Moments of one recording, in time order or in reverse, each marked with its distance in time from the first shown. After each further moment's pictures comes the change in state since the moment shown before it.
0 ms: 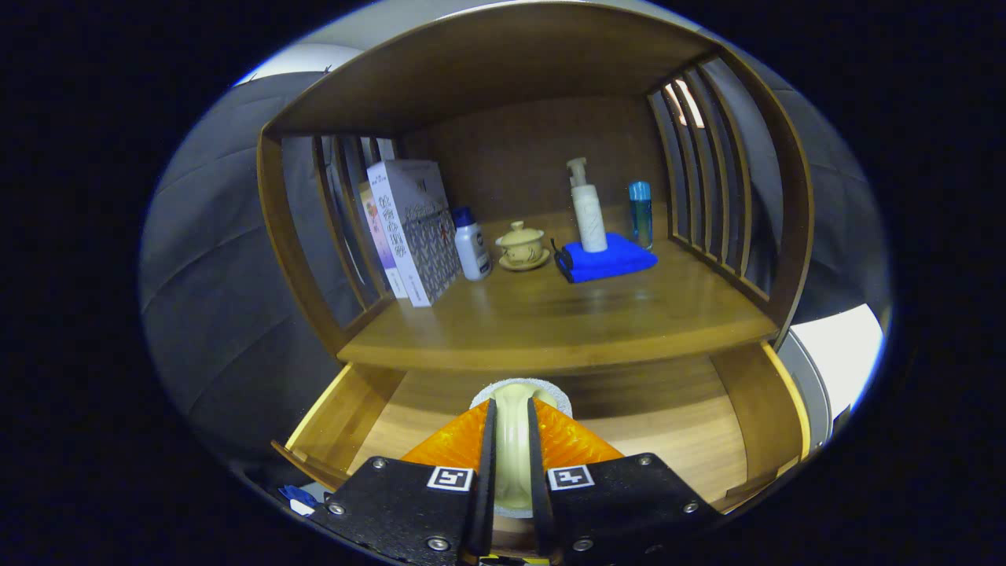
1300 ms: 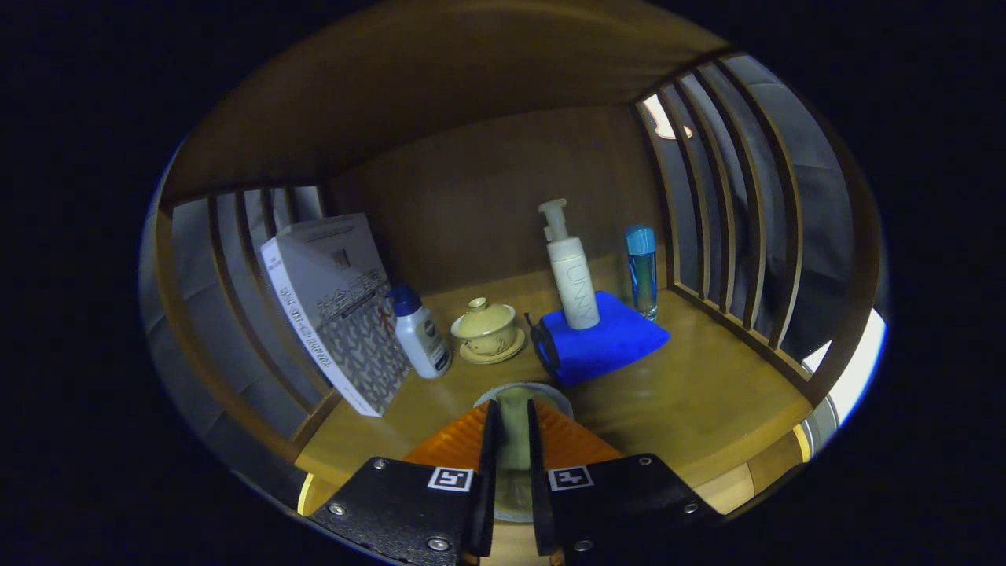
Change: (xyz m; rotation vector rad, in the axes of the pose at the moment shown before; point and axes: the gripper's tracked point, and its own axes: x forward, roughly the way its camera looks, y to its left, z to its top) arm 0.123 -0.032 0.101 0.098 -0.102 -0.123
